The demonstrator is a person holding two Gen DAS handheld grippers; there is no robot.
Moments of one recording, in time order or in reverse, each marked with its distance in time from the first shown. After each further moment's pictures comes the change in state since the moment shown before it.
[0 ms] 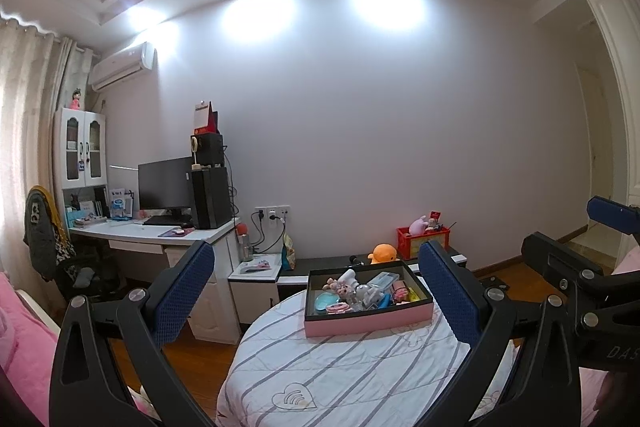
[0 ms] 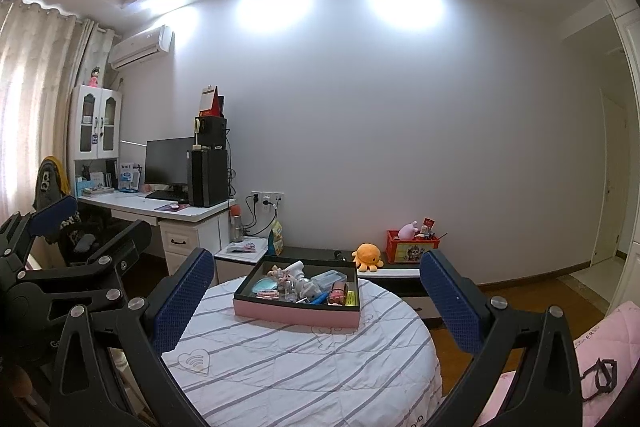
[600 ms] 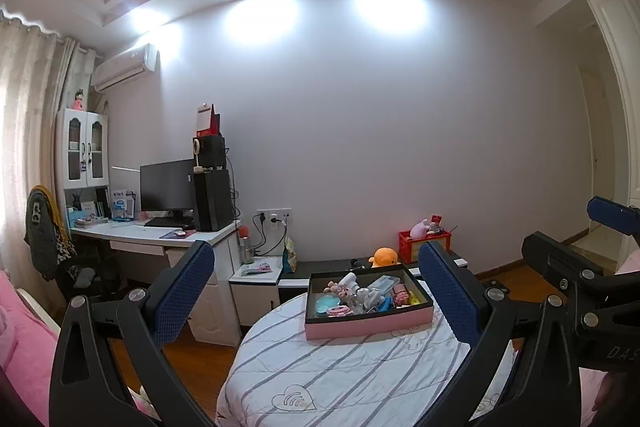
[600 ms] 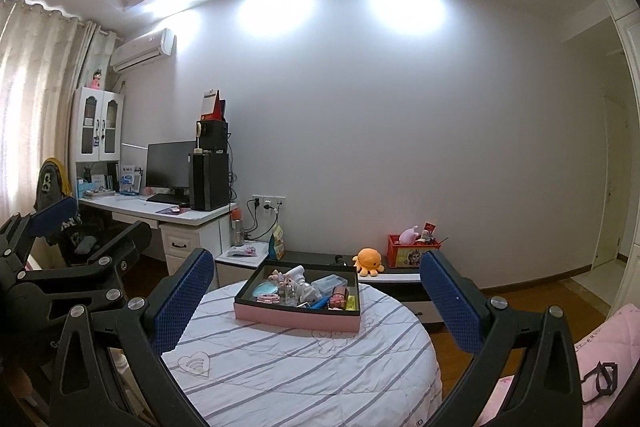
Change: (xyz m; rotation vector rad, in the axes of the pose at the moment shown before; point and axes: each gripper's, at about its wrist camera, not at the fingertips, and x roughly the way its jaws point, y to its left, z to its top) left arm -0.004 0.001 0.002 -0.006 -0.009 0.005; right arm 0.001 -0.001 0.001 -0.003 -0.018 0.006
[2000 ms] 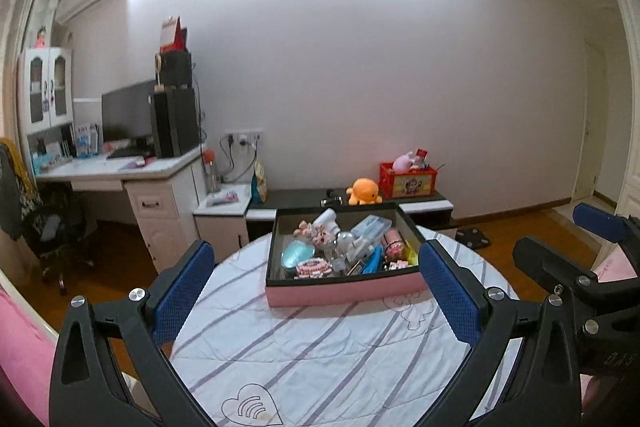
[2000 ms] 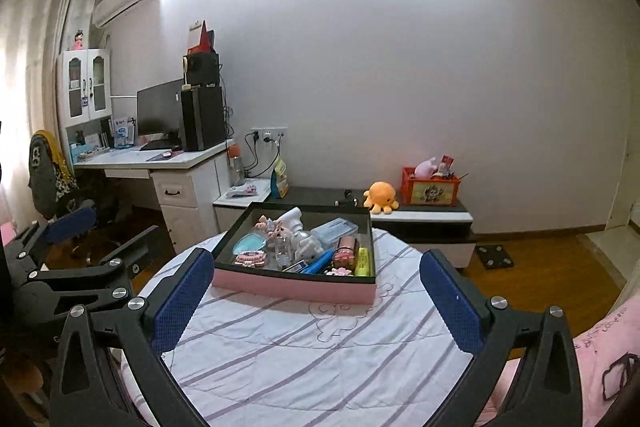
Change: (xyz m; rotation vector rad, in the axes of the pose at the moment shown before) left arm 0.157 -0.010 -0.050 -0.033 0.279 -0.098; right arm 0.140 -0.023 -0.038 0.040 0.253 0.038
